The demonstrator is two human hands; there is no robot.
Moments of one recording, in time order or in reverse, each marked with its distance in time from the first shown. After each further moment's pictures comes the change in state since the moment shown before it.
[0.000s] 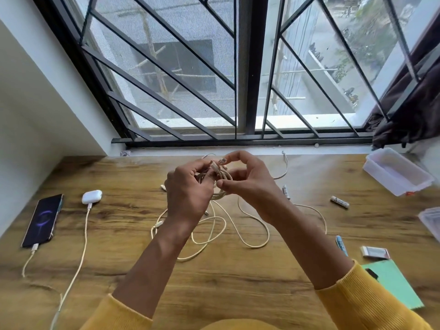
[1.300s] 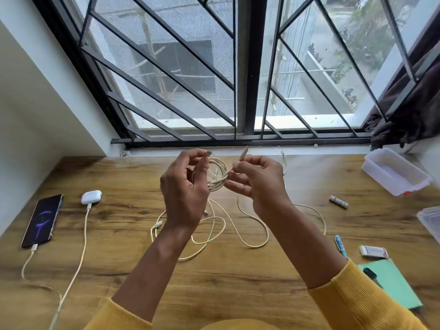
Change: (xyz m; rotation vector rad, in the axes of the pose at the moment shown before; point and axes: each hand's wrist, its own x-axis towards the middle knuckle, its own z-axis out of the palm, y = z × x) left_hand -0.006 0.001 -0.002 -0.136 0.169 0.140; right_hand -0.004 -0.015 0.007 0.433 0.362 0.163
